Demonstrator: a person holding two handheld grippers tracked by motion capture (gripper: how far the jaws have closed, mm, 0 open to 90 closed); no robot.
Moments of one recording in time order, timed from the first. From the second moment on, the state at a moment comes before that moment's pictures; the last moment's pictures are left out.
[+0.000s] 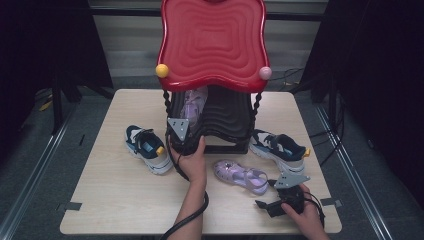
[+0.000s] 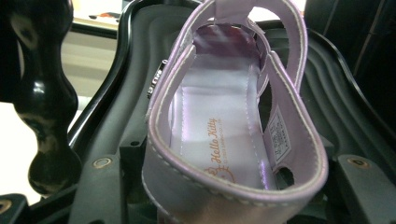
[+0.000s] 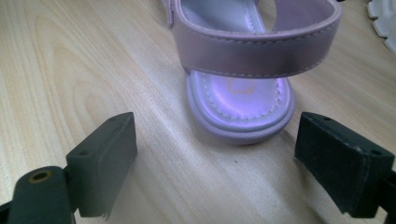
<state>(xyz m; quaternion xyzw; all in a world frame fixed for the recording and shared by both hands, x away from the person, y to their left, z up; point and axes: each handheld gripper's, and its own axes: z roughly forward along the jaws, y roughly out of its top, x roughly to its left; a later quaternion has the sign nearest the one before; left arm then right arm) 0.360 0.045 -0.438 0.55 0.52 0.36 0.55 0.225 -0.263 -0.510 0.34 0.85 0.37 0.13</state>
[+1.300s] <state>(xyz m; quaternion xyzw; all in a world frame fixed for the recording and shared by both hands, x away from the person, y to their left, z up) 0.397 0.004 -0.428 0.51 0.55 0.40 0.52 0.225 -0.263 -0.510 0.34 0.85 0.37 0.13</state>
